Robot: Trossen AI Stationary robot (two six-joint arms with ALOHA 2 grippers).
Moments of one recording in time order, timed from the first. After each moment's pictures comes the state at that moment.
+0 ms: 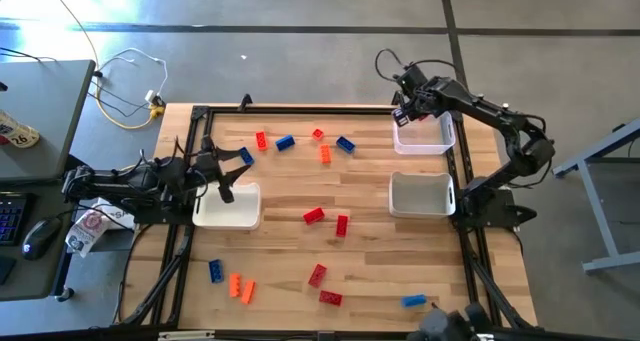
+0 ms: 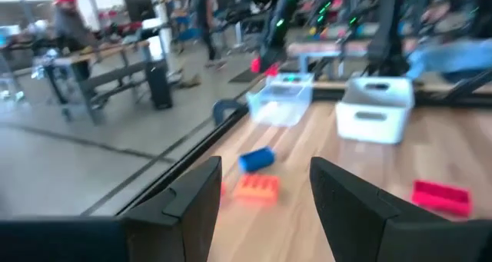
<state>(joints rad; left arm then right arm) 0.09 0.22 0.22 -0.10 -0.49 0.08 -0.88 1.51 1.16 -0.83 0.33 0.15</state>
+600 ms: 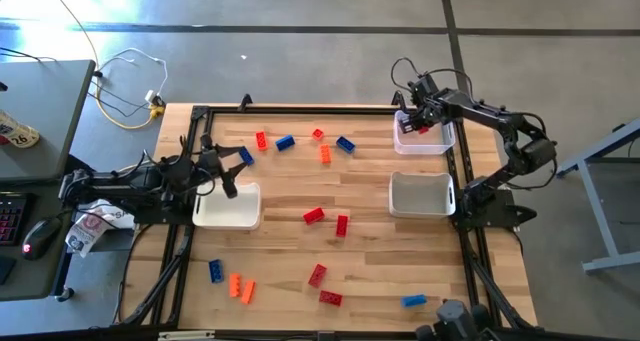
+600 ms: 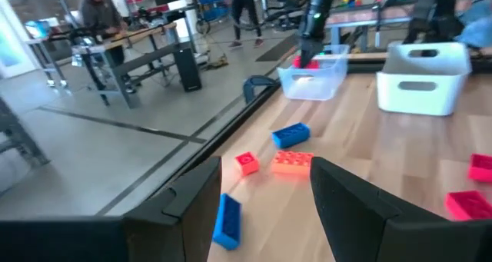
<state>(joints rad) 0.18 0.25 0.22 -0.14 -0.51 0.13 -1.04 1.51 0.91 -0.60 0.13 0.16</state>
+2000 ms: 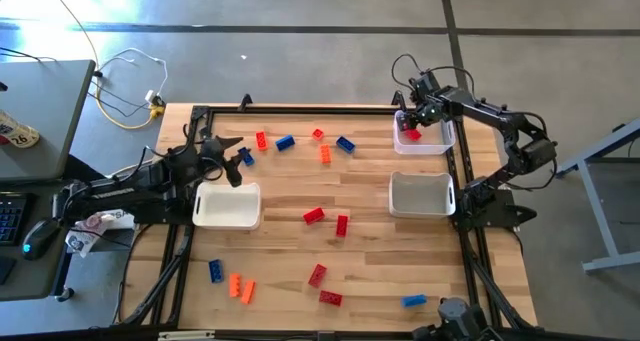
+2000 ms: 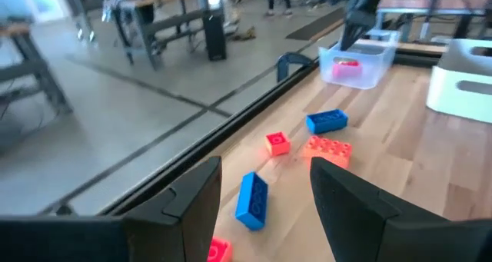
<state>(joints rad) 0.43 0.36 0.25 -0.14 -0.38 0.01 -1.04 1.51 0.96 -0.62 0.01 0.18</state>
